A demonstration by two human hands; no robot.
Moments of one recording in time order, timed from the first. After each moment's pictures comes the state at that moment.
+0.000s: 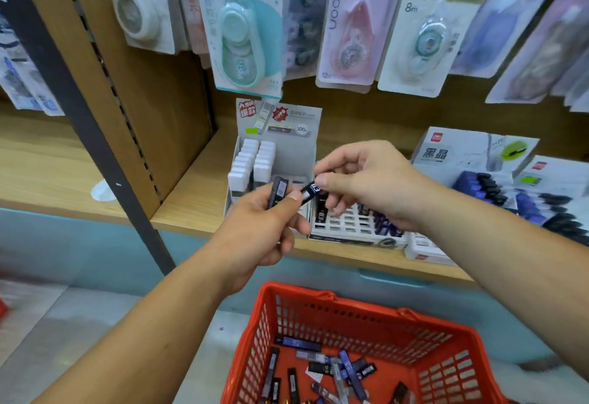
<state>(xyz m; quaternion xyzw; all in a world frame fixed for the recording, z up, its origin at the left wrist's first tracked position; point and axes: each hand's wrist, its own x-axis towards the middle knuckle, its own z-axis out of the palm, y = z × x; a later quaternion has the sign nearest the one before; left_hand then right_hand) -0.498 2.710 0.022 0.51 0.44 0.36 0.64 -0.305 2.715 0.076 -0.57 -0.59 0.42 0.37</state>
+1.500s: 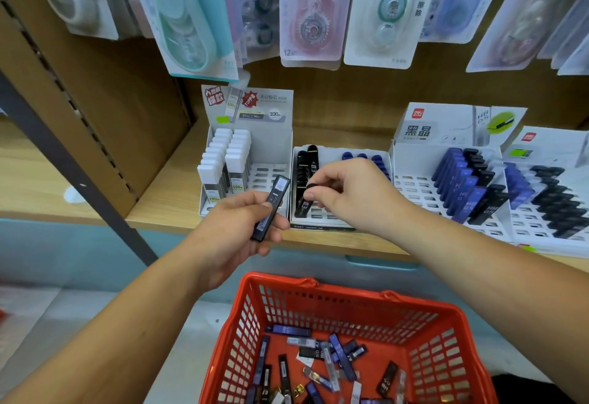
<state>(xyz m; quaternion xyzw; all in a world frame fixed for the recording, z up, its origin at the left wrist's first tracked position) -0.488 2.722 -0.002 0.45 0.49 0.33 0.67 -0.278 2.717 0.017 -0.63 -0.68 0.24 0.30</state>
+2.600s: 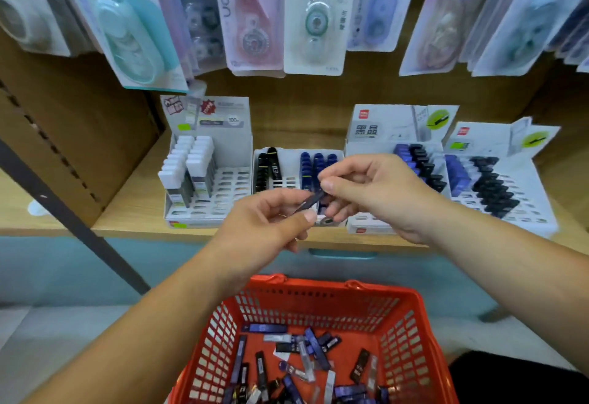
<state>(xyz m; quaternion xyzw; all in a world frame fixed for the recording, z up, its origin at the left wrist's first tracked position) -0.418 2.670 0.022 0.59 0.38 0.35 0.62 -0.218 2.648 0.059 -0.57 -0.50 0.46 0.45</state>
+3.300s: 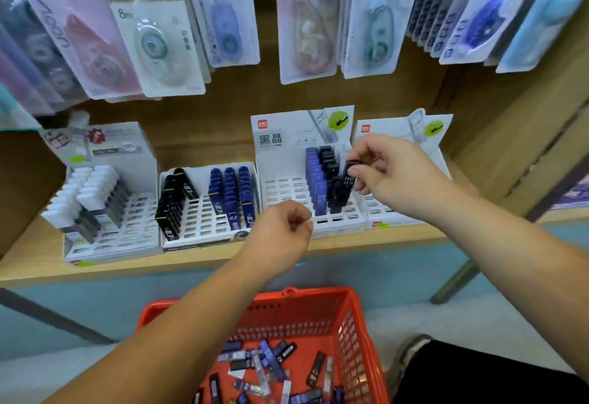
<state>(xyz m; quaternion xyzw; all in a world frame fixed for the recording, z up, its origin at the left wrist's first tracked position) -0.252 2.671 -0.023 0.75 0.44 0.25 0.43 -0.047 2.609 0.057 -0.68 -0.59 0.18 0.39</state>
